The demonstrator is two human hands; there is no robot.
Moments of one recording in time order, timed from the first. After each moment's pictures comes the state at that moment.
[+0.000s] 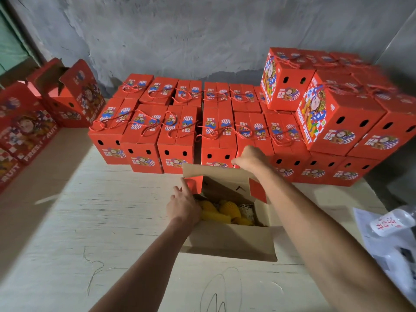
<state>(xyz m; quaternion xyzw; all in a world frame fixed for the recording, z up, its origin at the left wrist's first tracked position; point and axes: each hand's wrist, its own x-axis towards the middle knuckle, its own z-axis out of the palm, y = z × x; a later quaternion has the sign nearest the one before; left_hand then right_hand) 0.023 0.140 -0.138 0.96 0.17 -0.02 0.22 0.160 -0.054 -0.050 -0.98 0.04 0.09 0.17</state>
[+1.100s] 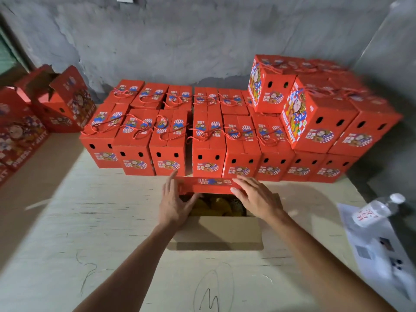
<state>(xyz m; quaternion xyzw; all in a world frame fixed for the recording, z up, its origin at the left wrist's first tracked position) 0.009 0.156 -0.142 0.89 0.04 0.13 0.42 0.051 -0.126 -0.110 -0.97 -0.18 -0.02 0.17</state>
